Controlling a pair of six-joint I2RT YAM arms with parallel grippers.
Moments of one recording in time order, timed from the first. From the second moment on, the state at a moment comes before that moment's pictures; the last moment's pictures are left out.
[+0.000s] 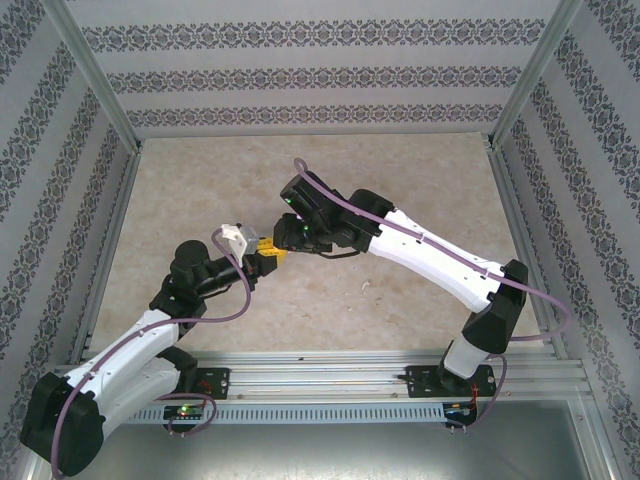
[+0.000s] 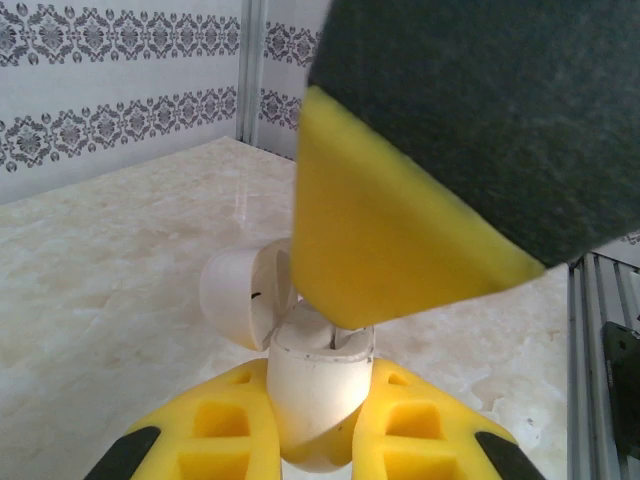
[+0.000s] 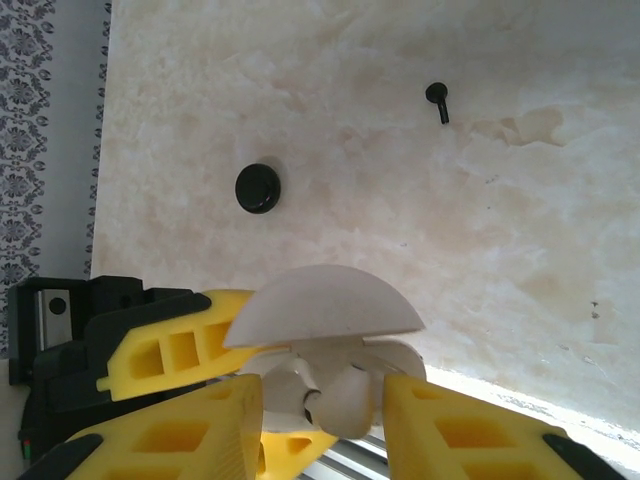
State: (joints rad) left arm -0.42 0.86 0.40 0.36 0.59 -0.07; right arm 0.96 1.66 1.73 -0.98 -0.04 0.92
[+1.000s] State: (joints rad) left arm -0.42 0.87 0.40 0.32 0.66 -0.11; right arm 0.94 1.65 1.66 -0.94 -0.13 0.81
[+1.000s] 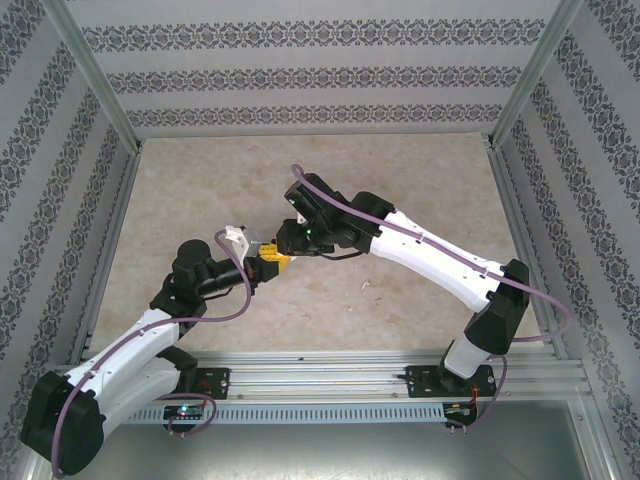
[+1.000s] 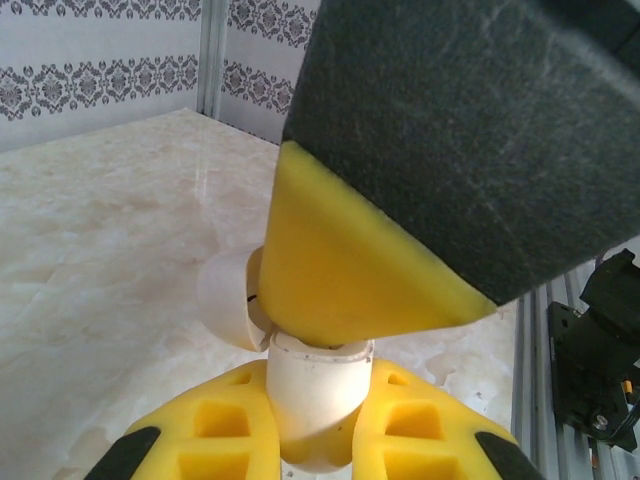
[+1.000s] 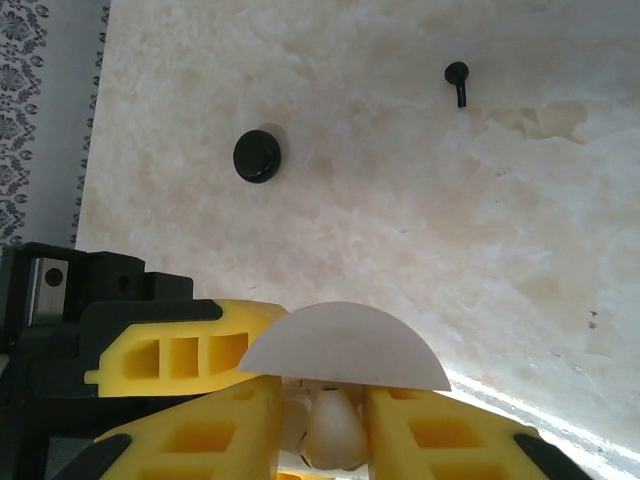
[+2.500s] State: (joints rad) left arm -0.42 0.87 0.40 0.33 0.68 -0.12; right arm 0.98 1.72 1.85 -1.13 -0.01 0.84
